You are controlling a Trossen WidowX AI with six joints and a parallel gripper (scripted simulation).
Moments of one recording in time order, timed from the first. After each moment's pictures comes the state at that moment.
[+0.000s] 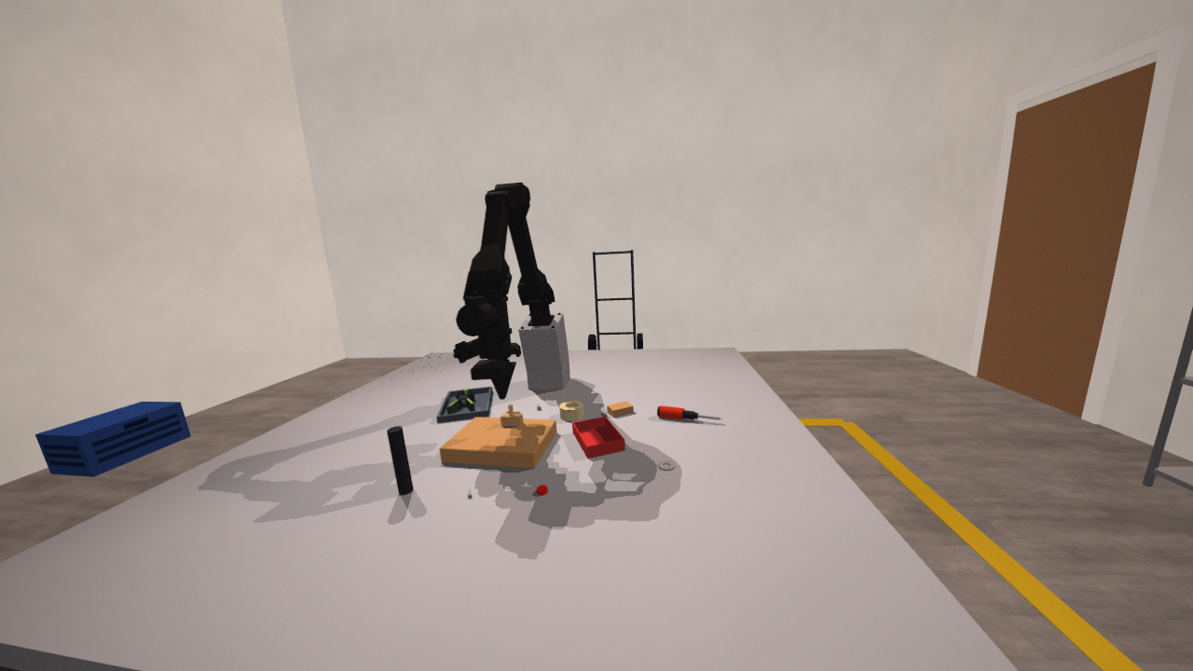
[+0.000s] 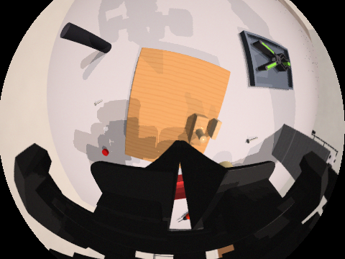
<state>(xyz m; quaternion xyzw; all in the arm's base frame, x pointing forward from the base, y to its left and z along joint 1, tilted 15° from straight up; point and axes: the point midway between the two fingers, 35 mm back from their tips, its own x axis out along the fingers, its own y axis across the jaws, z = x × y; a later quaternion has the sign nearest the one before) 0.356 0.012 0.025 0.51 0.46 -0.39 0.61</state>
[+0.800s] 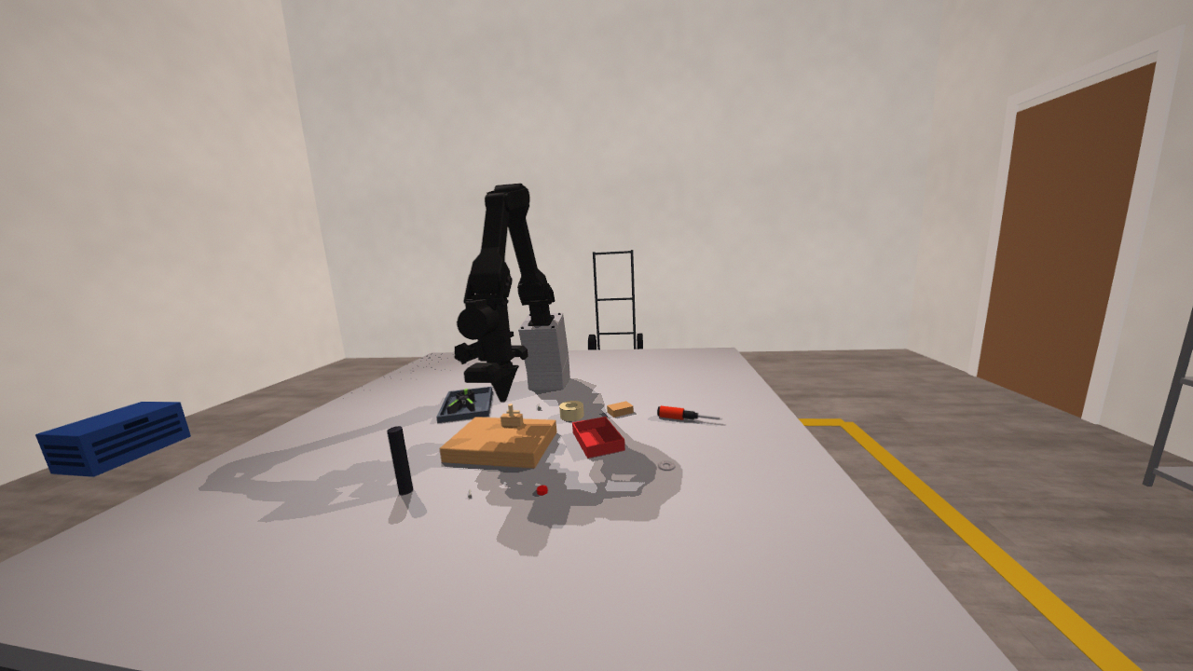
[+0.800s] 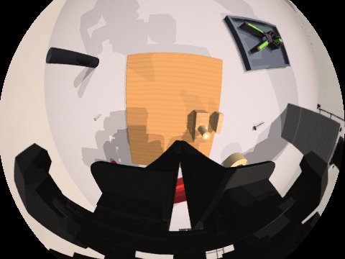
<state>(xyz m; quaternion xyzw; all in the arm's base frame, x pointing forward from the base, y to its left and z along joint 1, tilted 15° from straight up) 0.359 0.013 0.020 0.57 0.43 -0.43 0.56</state>
